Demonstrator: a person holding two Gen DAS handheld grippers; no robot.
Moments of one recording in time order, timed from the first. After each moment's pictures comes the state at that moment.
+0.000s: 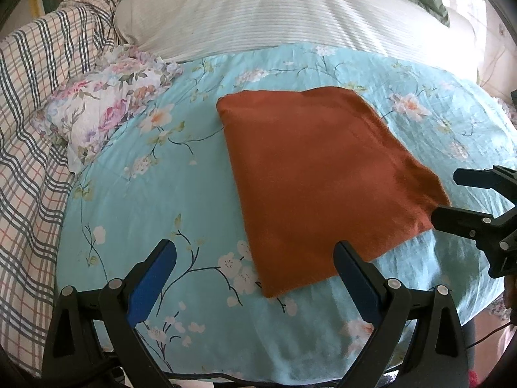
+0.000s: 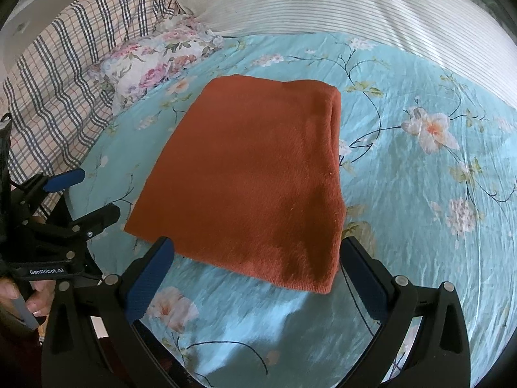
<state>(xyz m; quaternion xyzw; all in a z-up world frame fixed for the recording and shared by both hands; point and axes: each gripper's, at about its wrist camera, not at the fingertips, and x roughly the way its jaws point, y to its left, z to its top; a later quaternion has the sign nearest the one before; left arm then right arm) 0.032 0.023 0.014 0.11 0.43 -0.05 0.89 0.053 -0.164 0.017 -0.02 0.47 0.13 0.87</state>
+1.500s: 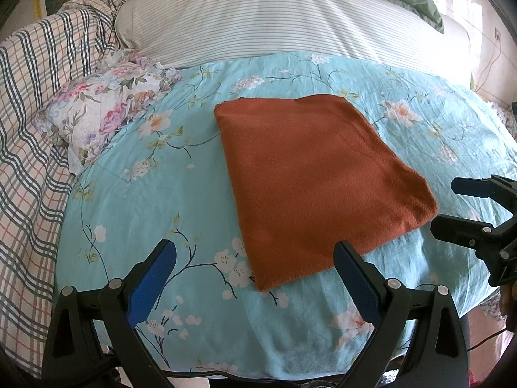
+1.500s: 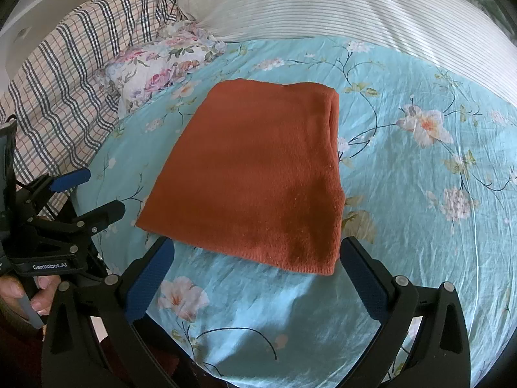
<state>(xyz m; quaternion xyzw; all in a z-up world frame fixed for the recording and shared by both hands) 0.015 0.019 0.023 0.10 0.42 -0.05 0.90 0.035 -0.166 0.025 0.00 0.46 0.13 0.88</state>
